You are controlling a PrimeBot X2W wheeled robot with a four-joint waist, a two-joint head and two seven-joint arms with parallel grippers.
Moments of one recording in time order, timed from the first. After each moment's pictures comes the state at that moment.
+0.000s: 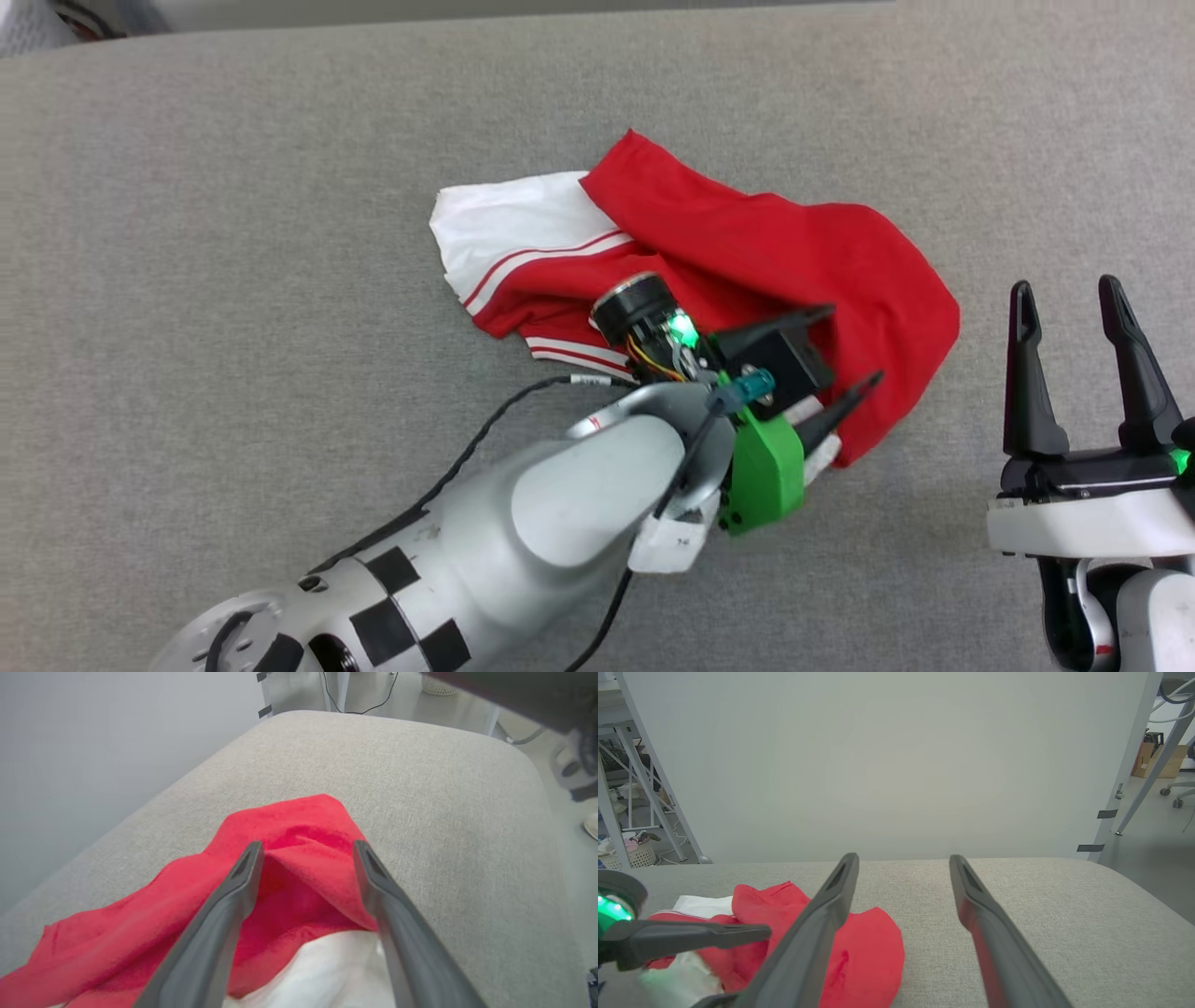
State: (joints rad) left arm -0.92 0.06 -1.22 0.58 -0.57 -0.11 -0.16; right arm -0.07 -0.05 -0.07 -0.18 0.15 0.13 -0.26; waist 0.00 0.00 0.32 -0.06
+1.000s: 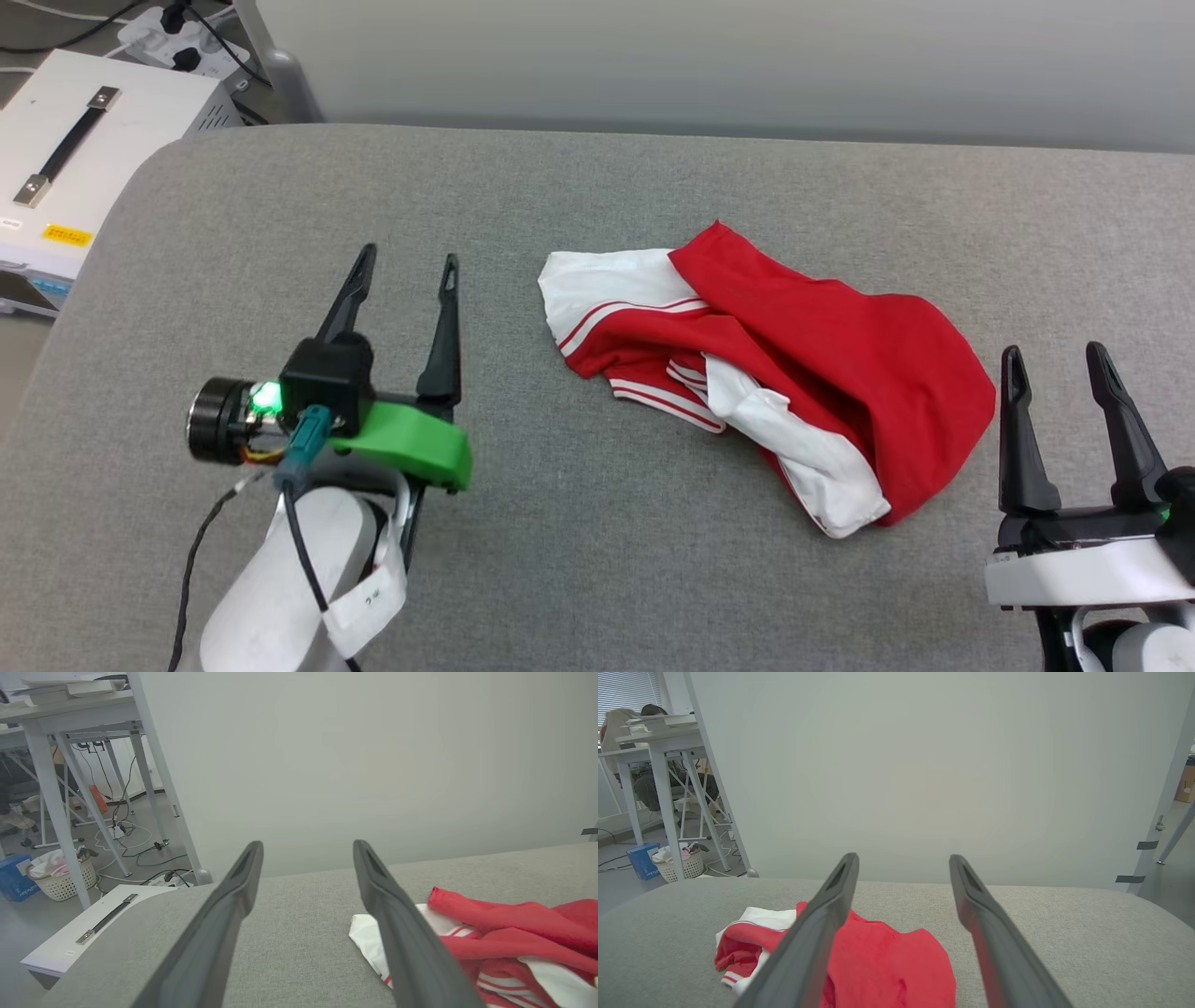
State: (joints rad) left arm -0.40 0.31 -0.46 0.17 -0.36 0.21 -0.26; right arm 0.03 -0.05 -0.07 -0.16 0.15 0.13 -0.26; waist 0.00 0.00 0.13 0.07
